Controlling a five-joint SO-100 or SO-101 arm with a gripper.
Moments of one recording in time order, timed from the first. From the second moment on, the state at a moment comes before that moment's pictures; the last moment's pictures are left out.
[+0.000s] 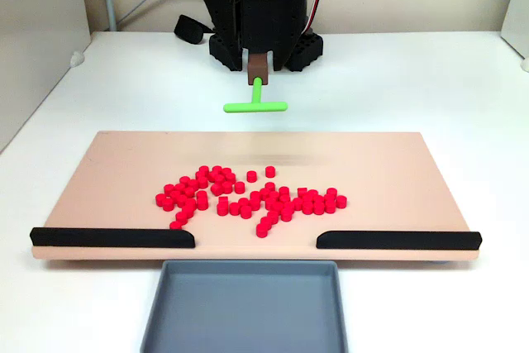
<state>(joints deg) 2.9 99.1 98.2 88.0 -89.1</state>
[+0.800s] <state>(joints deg) 2.9 99.1 98.2 88.0 -88.2</state>
